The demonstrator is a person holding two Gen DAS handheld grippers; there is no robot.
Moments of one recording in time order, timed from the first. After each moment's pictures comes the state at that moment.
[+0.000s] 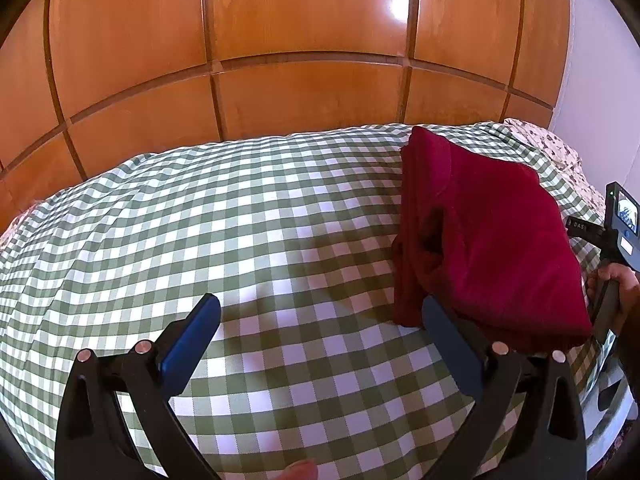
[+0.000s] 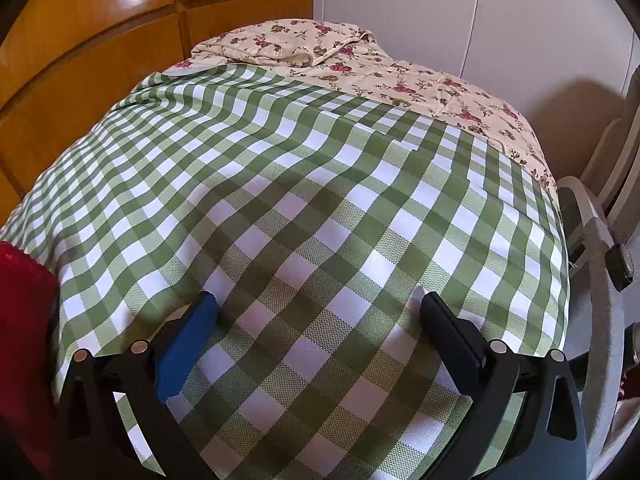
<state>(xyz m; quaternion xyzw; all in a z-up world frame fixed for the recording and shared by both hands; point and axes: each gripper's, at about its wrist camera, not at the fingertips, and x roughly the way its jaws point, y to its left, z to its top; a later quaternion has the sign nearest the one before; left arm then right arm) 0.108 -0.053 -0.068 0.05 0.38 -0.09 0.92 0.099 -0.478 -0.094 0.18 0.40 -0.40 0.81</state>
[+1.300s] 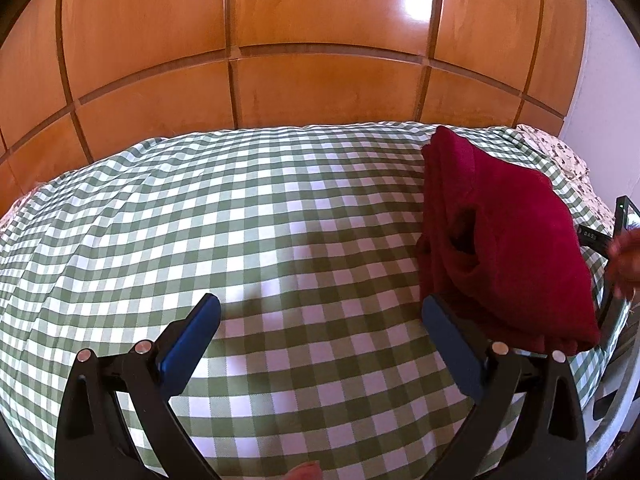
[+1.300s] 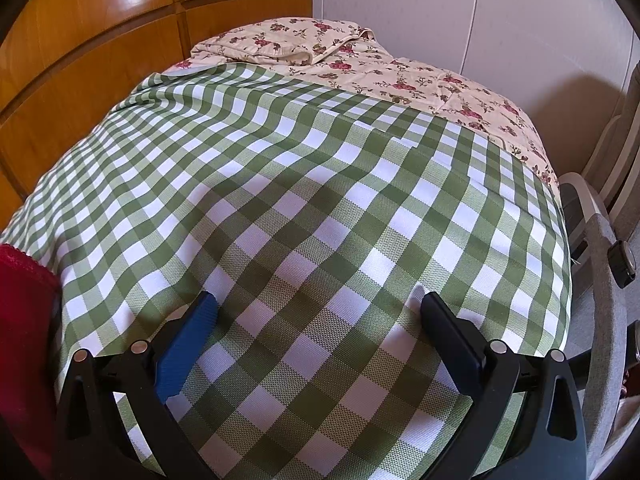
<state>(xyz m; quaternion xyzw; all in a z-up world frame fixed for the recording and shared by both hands) 0.118 -0.032 -0.074 0.03 0.39 -0.08 0.92 0.097 -0.477 -0.094 0.18 0.40 -0.40 0.81</state>
